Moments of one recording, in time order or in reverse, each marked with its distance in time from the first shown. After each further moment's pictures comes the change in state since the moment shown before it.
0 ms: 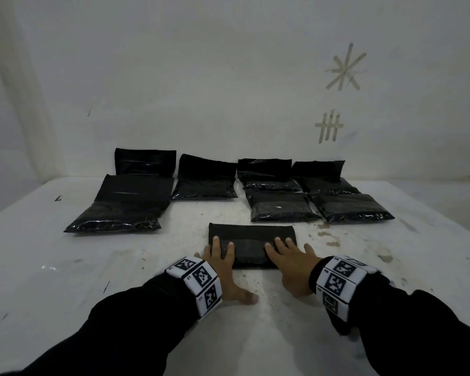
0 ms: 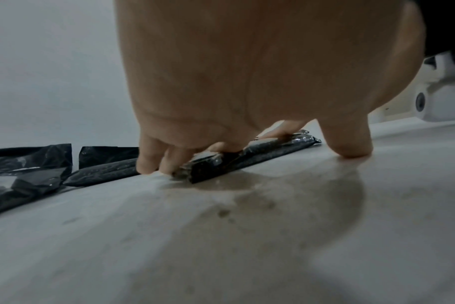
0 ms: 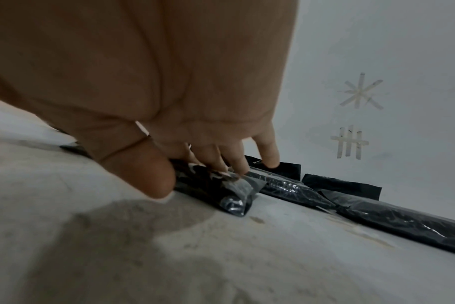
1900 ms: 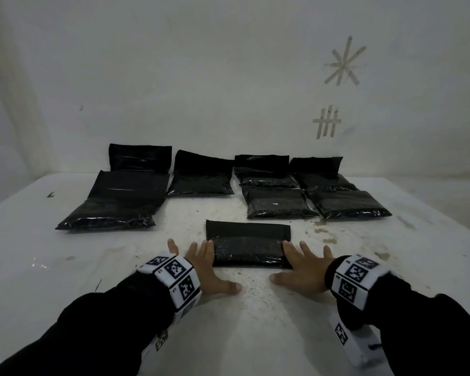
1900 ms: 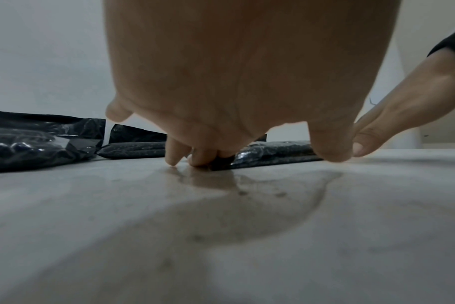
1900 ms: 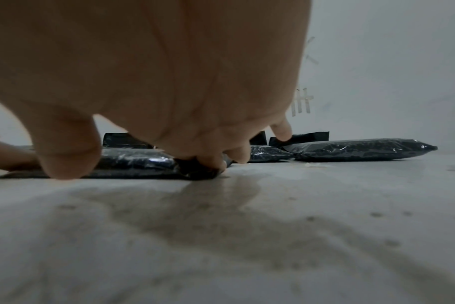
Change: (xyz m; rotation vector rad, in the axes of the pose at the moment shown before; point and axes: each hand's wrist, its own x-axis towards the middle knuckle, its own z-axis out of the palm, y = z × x) left_hand -0.002 -0.019 -0.005 0.119 -0.064 -0.074; right_hand 0.002 0.032 0.018 0.127 -0.070 0.111
